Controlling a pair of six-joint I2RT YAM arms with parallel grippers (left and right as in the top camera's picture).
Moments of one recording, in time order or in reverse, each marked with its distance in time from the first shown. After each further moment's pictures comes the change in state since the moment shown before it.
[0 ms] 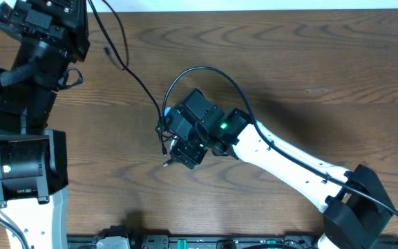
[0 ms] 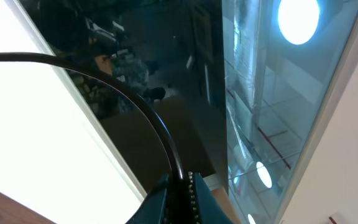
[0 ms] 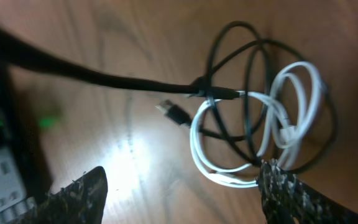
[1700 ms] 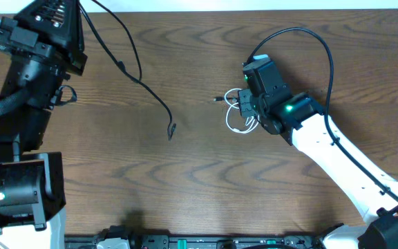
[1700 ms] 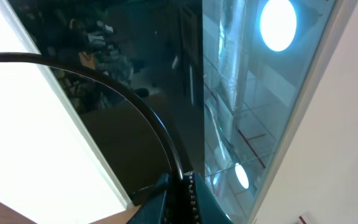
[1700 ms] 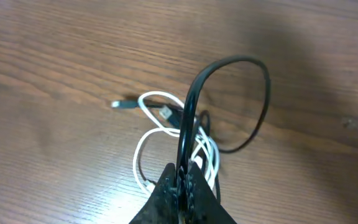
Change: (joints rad) left arm 0.000 -0.071 0.000 -0.020 0.001 -0.097; right arm -0.328 -0.219 -0.158 0.089 0.472 0.414
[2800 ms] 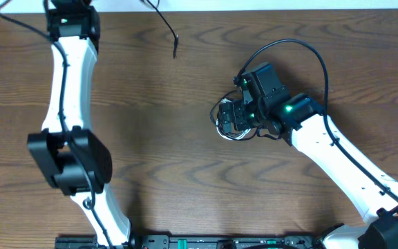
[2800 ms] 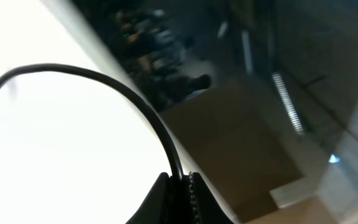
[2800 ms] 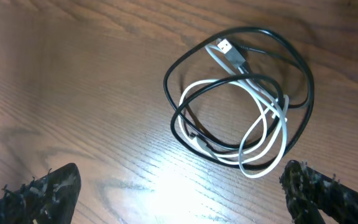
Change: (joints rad) left arm 0.002 0.981 0.427 0.350 0.117 0.347; right arm 0.003 0.000 0.000 -0.117 -0.329 0.047
